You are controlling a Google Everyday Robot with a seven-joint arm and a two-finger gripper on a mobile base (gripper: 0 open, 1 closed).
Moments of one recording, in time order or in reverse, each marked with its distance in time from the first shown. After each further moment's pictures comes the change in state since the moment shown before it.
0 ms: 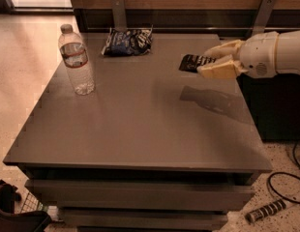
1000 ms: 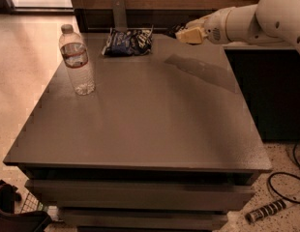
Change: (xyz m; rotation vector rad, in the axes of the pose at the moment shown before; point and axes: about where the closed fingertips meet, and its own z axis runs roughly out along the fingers) arm -0.019 -0.133 0.108 0.205 0.008 0.151
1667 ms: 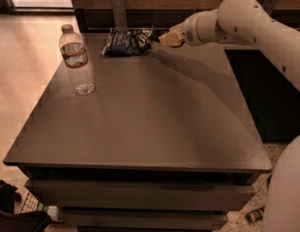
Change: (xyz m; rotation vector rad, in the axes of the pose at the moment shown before) arm 0.005 0.011 0.066 0.059 0.087 0.019
